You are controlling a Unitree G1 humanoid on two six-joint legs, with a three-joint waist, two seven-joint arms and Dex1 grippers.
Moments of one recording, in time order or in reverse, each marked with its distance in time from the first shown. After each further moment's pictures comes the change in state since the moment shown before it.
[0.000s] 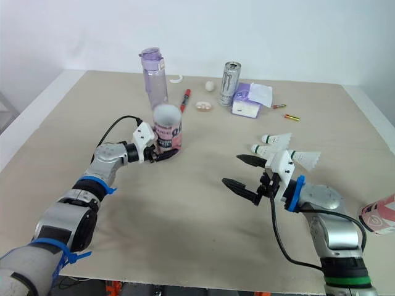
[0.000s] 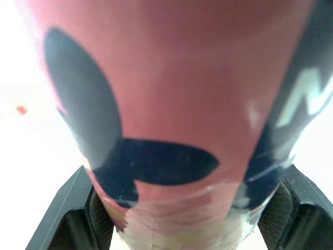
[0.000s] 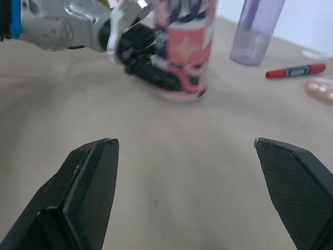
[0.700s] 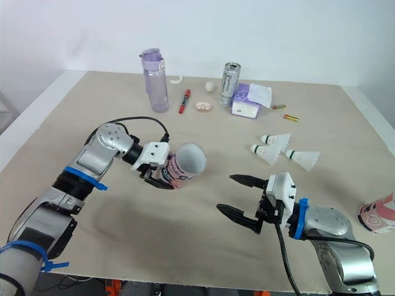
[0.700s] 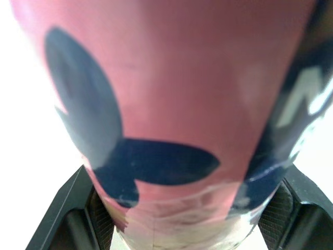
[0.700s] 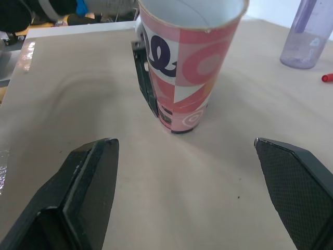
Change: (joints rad) left arm -0.001 0.171 -0.337 -0.648 0.087 0.525 -0.455; right arm 0.199 -0.031 -0.024 -0.188 0.074 0.020 0.015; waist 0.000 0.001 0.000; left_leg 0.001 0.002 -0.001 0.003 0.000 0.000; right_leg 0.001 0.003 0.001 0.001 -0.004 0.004
